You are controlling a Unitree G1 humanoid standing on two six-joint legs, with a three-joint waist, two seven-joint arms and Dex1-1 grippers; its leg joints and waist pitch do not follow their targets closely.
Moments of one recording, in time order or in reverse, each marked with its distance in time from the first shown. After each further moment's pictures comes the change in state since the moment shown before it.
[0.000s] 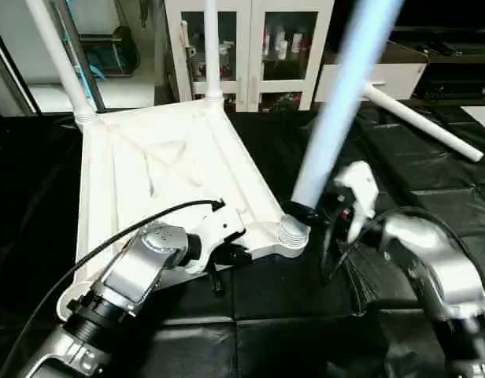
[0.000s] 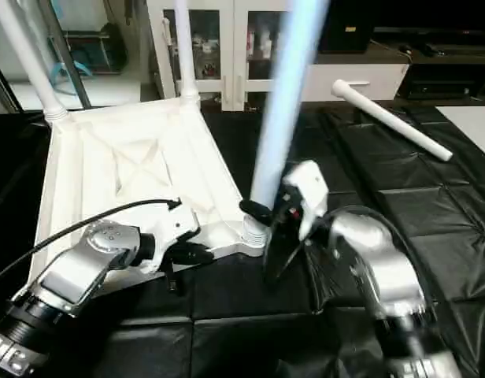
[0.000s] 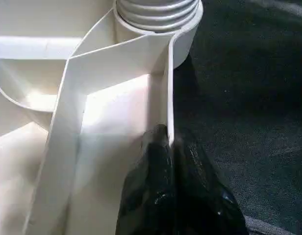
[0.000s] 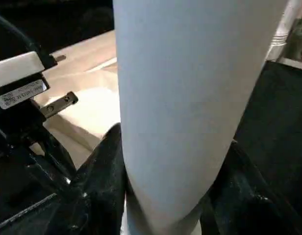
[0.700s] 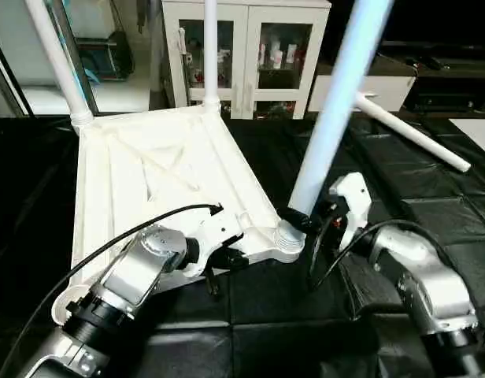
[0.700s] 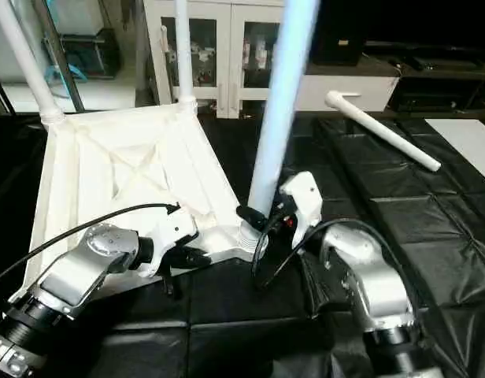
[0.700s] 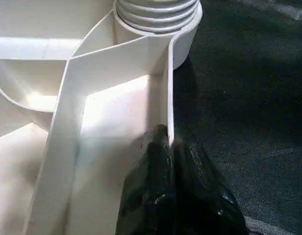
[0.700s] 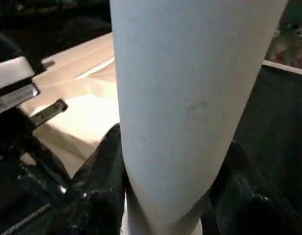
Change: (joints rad) left arm 0.008 0.003 -0.006 0.016 0.001 0.003 0.011; right arm 0.117 0.085 -0.035 -0.025 0.000 -0.066 -0.105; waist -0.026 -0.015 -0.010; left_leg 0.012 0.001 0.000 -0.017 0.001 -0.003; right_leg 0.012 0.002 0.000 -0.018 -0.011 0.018
